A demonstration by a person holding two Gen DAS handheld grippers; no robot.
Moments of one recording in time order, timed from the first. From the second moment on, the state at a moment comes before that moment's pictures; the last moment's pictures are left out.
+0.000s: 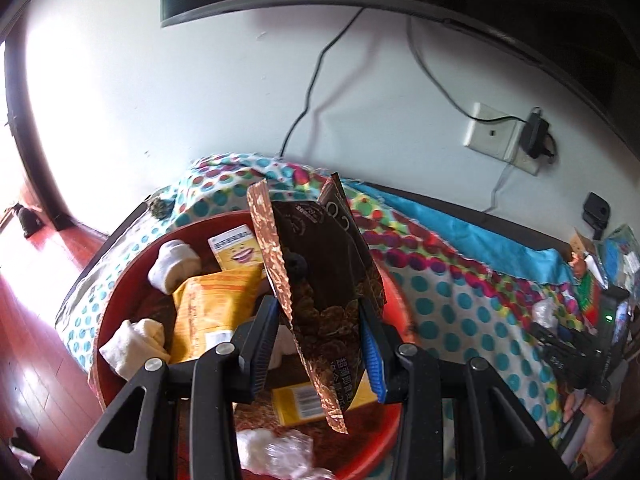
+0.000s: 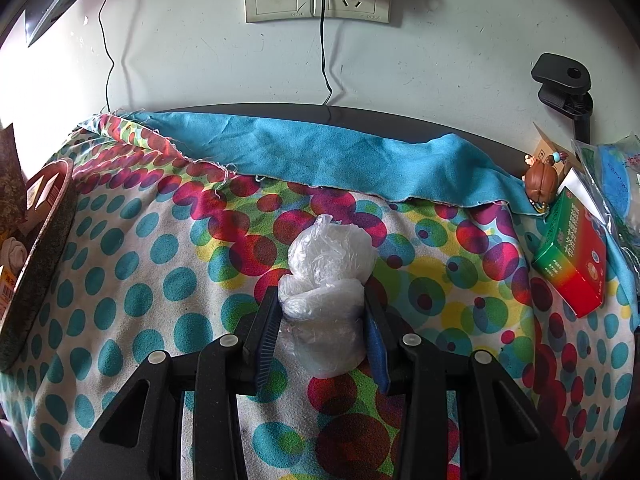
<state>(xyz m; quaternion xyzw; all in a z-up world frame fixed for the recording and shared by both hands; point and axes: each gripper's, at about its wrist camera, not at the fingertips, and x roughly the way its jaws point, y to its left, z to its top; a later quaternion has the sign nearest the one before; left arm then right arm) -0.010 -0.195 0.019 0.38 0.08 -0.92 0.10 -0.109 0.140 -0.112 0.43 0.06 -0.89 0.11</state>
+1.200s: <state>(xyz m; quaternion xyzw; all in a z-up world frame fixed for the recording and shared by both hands) -0.009 -0.230 -0.010 0.38 0.06 -0.92 0.12 -0.112 0.143 -0.110 0.43 0.07 -0.89 0.10</state>
